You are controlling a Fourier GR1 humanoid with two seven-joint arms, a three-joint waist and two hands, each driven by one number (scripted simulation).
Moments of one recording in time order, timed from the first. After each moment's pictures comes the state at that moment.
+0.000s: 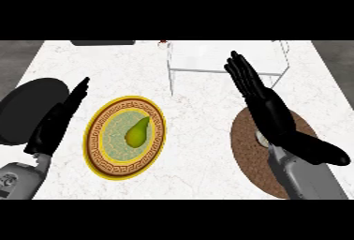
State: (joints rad) left arm -0.22 0.57 -0.31 -1.52 0.11 0.18 0.17; right arm -0.37 -0.24 0.29 -1.59 -0.22 0.00 -0.22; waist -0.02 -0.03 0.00
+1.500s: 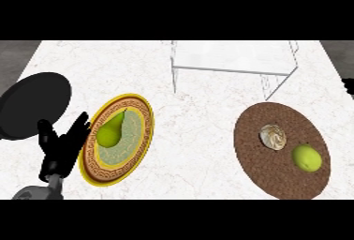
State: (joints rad) left arm -0.05 0.35 -0.15 -1.34 0.35 0.17 0.23; right arm -0.35 -0.91 0.03 -0.97 -0.06 0.61 -0.41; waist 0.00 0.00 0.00
